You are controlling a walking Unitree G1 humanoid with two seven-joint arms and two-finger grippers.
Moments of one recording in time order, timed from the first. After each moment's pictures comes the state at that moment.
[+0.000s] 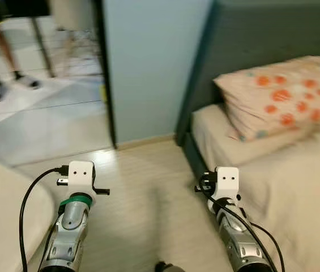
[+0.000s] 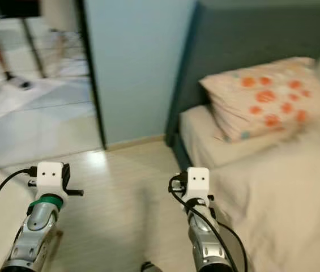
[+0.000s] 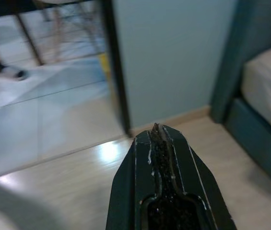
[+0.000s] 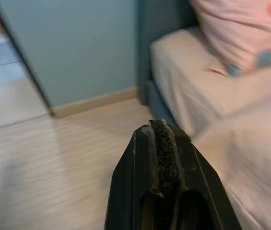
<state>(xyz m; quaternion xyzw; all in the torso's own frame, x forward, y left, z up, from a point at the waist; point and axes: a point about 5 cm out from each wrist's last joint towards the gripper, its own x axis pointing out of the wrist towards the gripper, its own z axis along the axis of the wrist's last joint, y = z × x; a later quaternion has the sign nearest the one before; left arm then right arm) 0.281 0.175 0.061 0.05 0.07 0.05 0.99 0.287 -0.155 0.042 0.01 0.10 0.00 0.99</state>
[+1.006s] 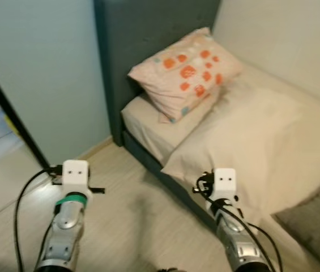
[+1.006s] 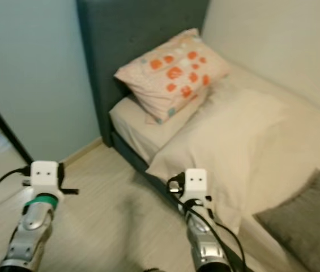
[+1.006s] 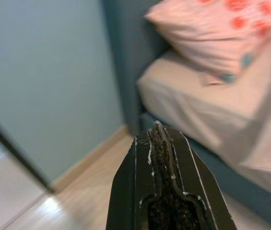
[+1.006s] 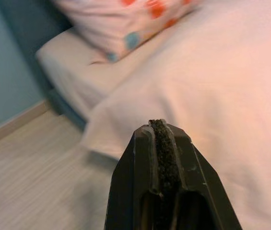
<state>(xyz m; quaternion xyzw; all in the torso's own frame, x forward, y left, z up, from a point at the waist) 0.285 0.171 0.065 0.05 0.06 0.04 1.00 0.291 -0.157 0.042 0.00 0.10 -0.01 0.99</state>
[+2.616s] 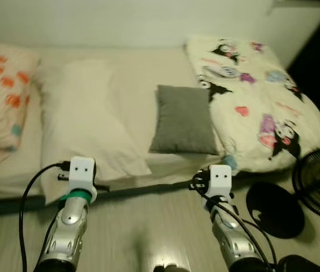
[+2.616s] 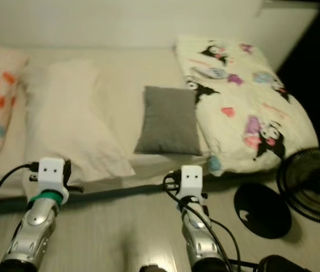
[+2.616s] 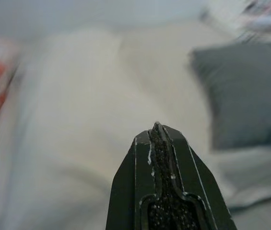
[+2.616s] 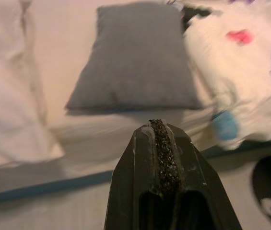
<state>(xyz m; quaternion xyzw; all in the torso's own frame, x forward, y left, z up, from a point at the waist) 0.294 0.167 0.083 0.06 0.02 0.04 1.00 0.295 -0.147 0.042 0.00 0.10 0.01 0.99</state>
